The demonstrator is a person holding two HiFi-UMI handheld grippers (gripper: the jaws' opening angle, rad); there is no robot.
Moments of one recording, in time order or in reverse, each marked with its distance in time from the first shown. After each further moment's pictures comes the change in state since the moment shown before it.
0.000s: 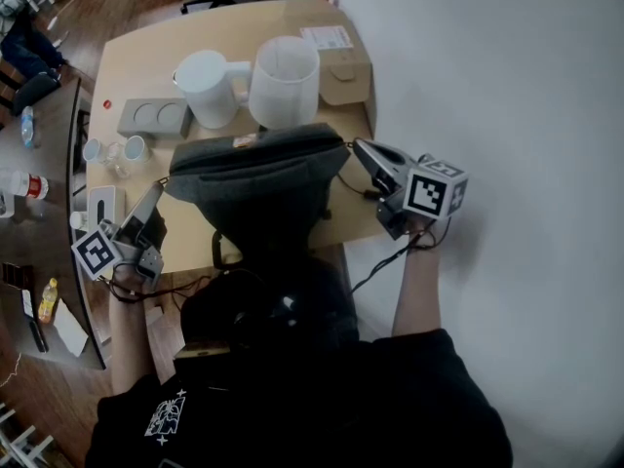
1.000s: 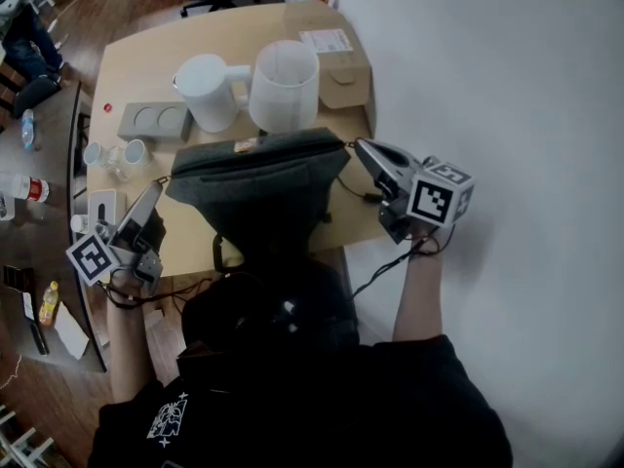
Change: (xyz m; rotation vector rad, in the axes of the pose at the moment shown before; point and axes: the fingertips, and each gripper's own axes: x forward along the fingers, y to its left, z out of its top) left arm 0.005 -0.030 0.009 0.055 0.003 -0.047; right arm -0.006 0.019 0.017 -0.059 -0.026 0.013
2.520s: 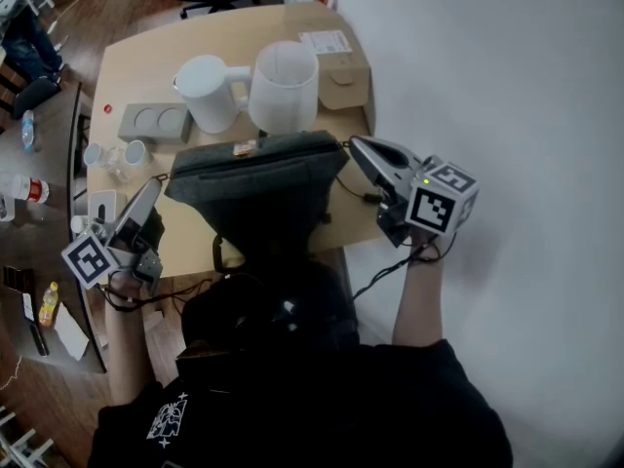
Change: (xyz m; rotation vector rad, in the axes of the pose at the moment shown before) left arm 0.007 -0.025 0.007 0.070 0.002 -0.010; right arm -0.002 0.035 0.019 -0.092 -0.028 0.035
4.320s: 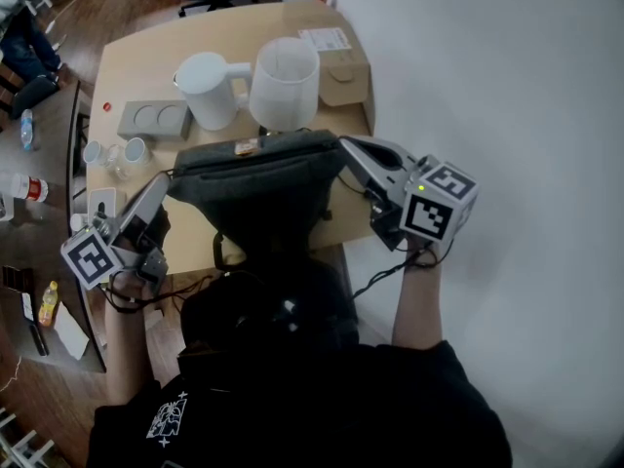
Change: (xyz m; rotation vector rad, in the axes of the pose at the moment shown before) left arm 0.012 -0.029 -0.004 0.044 0.047 -0.035; right arm 0.006 0.040 0.008 -0.054 -0.003 0.045
